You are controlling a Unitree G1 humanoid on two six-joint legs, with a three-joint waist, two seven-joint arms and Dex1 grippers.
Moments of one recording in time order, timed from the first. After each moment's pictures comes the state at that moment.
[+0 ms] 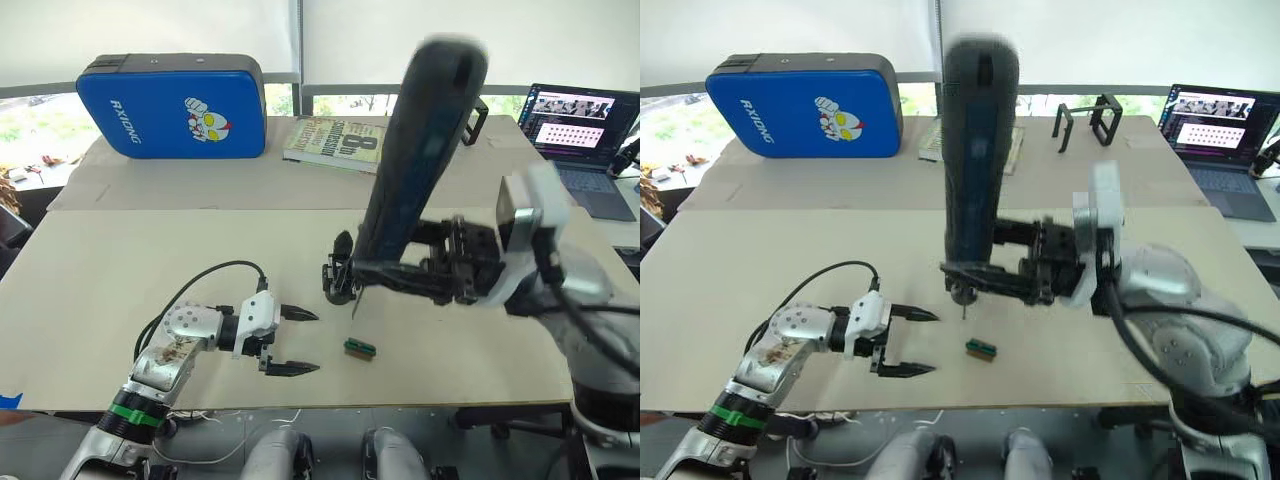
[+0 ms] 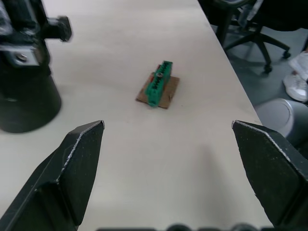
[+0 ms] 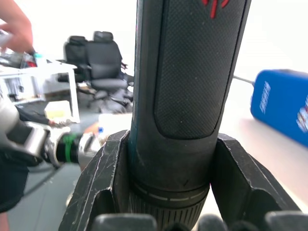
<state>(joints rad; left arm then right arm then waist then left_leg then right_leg) -0.27 0.58 -0.20 -0.05 -0.28 0.11 -1.27 -0.56 -0.67 -0.09 -0.56 1.04 0.62 0.83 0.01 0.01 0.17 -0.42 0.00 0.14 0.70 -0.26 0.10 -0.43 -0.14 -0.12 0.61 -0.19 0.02</state>
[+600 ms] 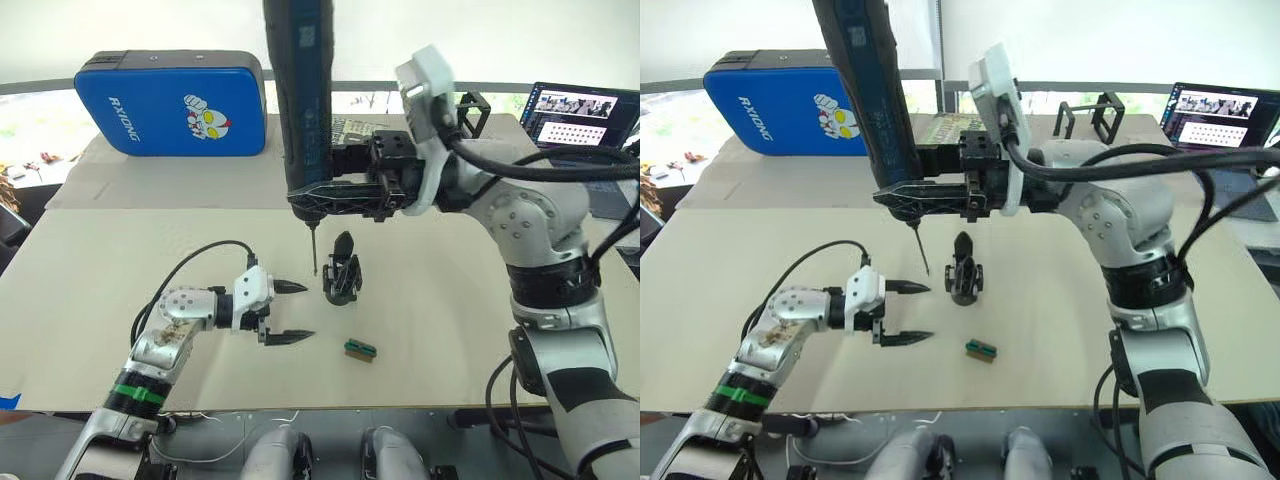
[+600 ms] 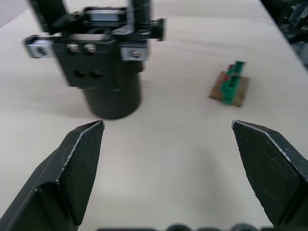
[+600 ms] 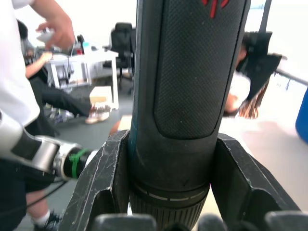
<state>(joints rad) -0.43 0.55 -0.17 0.15 -0.24 0.05 -1.19 -1.08 -0.50 0.17 -0.01 0.78 0.68 1.08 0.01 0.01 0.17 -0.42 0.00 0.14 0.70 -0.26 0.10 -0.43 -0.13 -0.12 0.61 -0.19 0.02</state>
